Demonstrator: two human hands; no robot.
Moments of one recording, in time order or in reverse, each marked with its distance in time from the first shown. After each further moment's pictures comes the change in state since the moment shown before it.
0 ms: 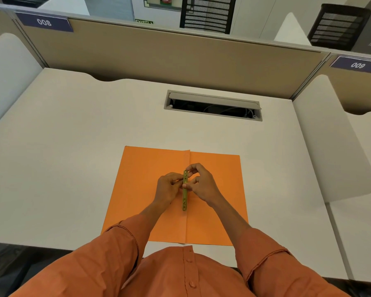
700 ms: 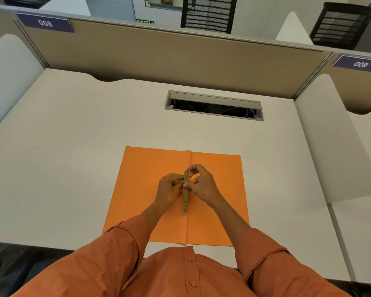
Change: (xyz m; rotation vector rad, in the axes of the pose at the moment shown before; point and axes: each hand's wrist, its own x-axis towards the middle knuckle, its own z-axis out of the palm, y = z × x) left_hand 0.002 -0.006 0.004 -0.014 0.001 -0.048; right_hand 0.004 0.003 0.002 0.001 0.023 0.017
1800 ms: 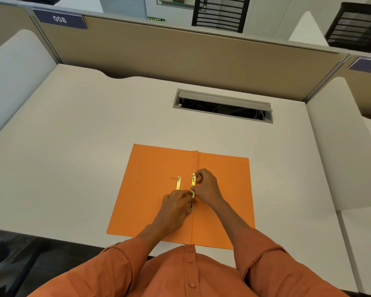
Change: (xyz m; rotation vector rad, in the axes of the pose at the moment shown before) left_hand -0.063 -0.030 -0.005 0.584 -0.226 0.353; right_hand 0.019 0.027 0.015 -0.306 0.057 0.033
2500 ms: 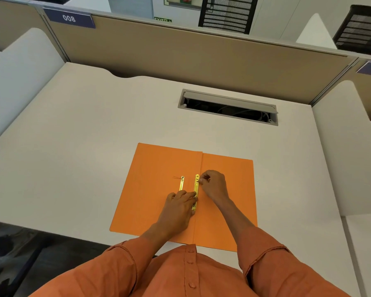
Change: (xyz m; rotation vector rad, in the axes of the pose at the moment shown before) left_hand -0.001 0.020 -0.008 0.308 -0.091 -0.012; right_hand 0.013 0.008 -0.007 -0.066 0.102 -0.033
